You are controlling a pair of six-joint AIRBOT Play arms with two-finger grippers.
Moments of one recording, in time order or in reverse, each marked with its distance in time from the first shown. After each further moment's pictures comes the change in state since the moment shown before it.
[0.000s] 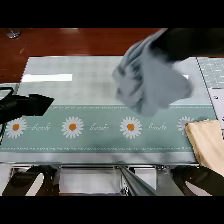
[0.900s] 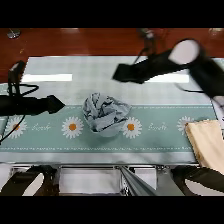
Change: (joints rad) left arm -0.001 -0.256 -0.024 -0.027 -0.056 0.004; right arm -0.203 -0.219 -0.254 0.353 -0.185 -0.001
